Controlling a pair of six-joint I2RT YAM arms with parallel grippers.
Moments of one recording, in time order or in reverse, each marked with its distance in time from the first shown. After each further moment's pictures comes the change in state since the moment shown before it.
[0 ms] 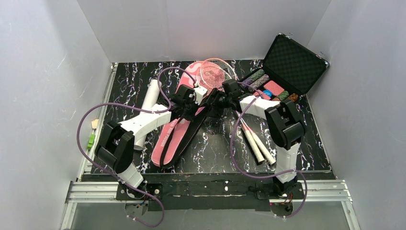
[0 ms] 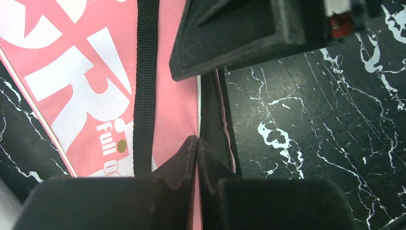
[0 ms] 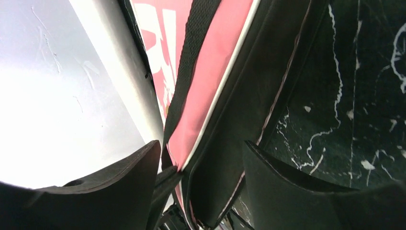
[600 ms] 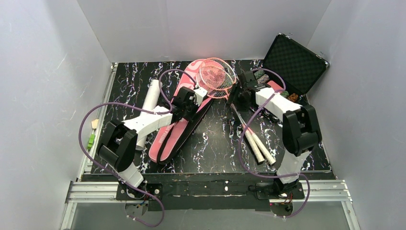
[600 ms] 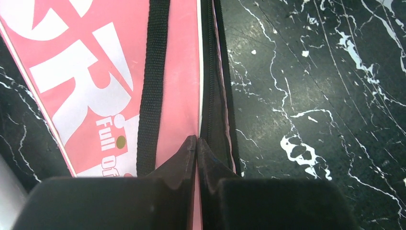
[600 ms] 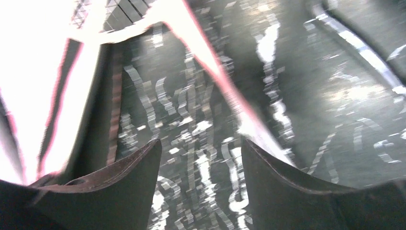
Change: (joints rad) left arm 0.000 0.016 -0.058 0.121 -0.070 0.047; right arm -0.138 -0.105 0.081 -0.453 0.446 -0.500
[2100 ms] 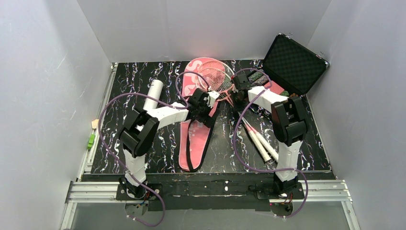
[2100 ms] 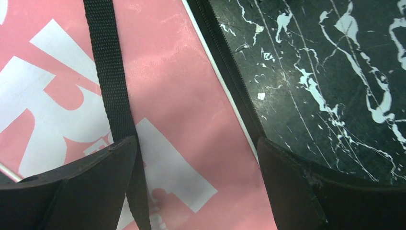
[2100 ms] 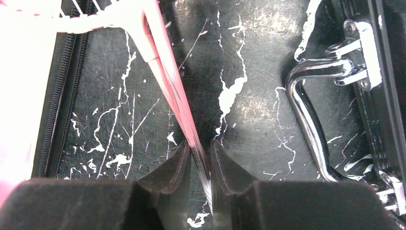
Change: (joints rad) left arm -0.065 0.251 0.157 0.019 0.098 -0.089; right arm 0.010 0.152 0.068 0.003 0.084 -0.478
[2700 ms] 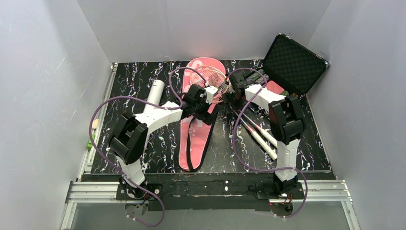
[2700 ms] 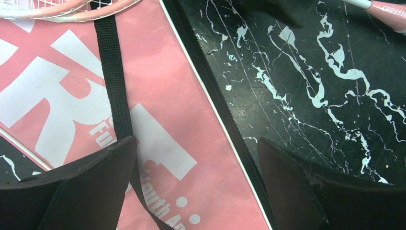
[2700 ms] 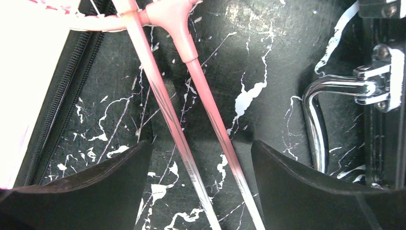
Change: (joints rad) left arm 0.005 -0.115 -0.003 -0.052 0.061 -0.048; right arm 0.024 0.029 0.069 -0.077 -0.013 -0.123
